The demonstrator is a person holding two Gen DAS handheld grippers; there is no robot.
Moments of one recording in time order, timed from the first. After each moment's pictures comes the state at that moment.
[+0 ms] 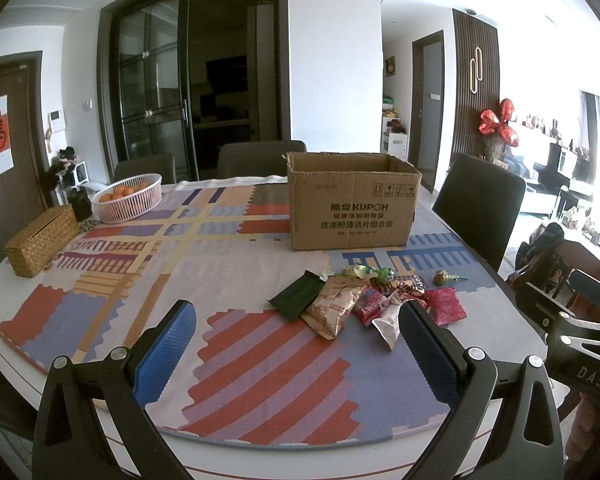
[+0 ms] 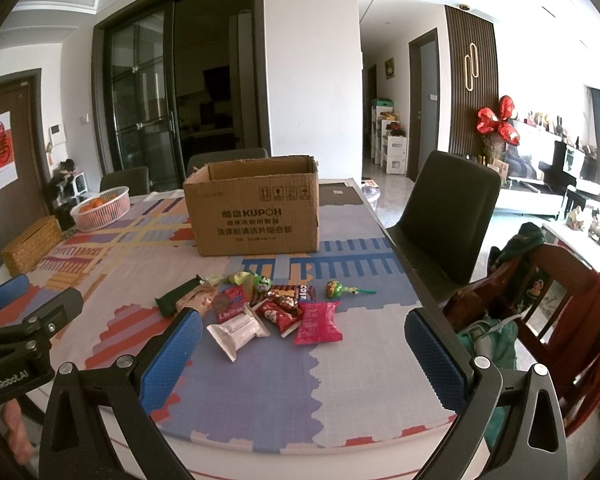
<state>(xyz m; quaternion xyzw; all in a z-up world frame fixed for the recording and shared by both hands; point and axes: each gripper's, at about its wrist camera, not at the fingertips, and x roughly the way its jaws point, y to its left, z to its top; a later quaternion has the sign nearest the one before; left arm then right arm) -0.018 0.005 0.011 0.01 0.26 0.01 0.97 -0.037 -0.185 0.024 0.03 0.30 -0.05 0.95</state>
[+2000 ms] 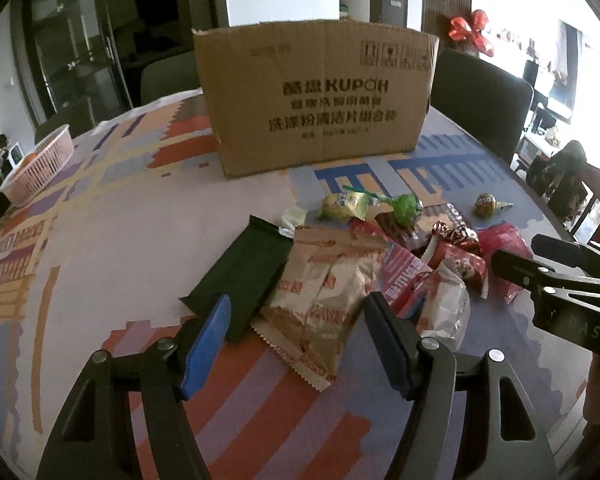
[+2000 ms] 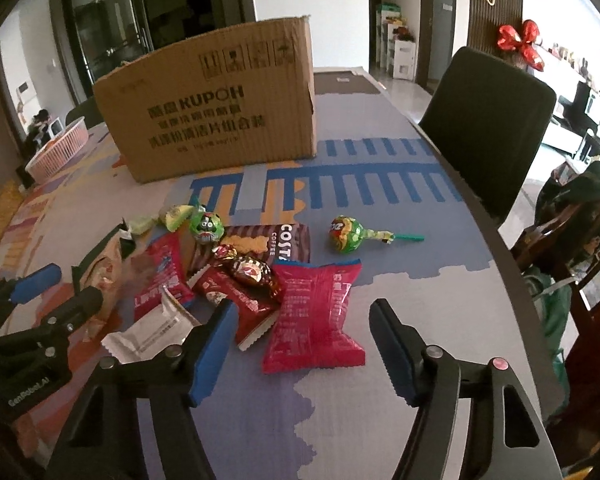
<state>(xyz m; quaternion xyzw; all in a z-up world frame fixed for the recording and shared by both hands) 0.145 -0.023 -0.097 0.06 0.42 -0.08 0.90 0.110 -0.211 -0.098 0.06 0.47 -0.04 0.88</state>
